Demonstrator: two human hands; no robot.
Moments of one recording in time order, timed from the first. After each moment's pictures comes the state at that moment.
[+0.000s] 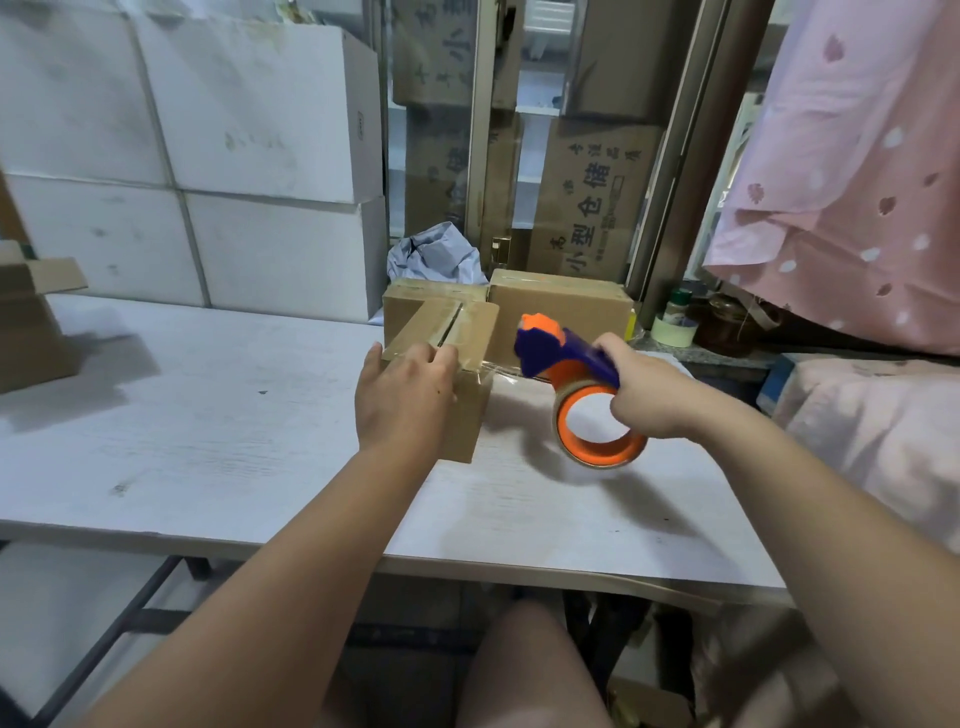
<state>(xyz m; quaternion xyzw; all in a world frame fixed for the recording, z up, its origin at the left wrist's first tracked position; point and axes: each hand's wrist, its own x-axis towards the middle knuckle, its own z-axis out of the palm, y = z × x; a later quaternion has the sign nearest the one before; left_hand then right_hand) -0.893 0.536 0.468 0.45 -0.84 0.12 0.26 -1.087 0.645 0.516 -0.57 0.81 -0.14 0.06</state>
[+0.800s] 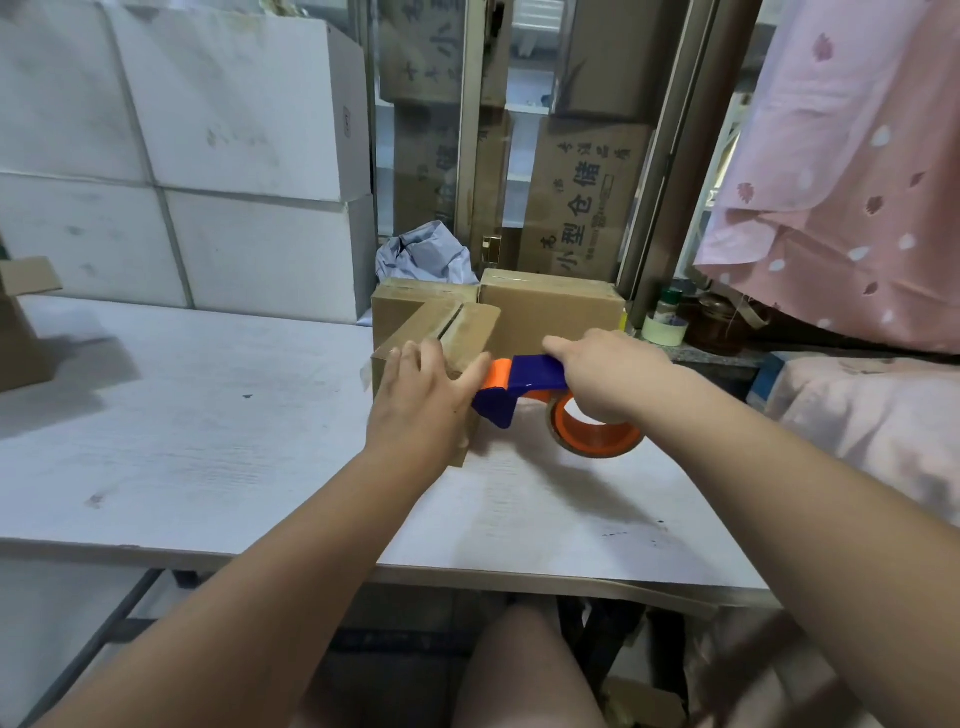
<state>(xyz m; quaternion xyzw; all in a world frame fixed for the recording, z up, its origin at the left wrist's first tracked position) -0.903 0.536 0.459 0.36 -0.88 0.18 0.23 -1.056 0.622 0.534 -0.58 0.81 0.08 -0.09</state>
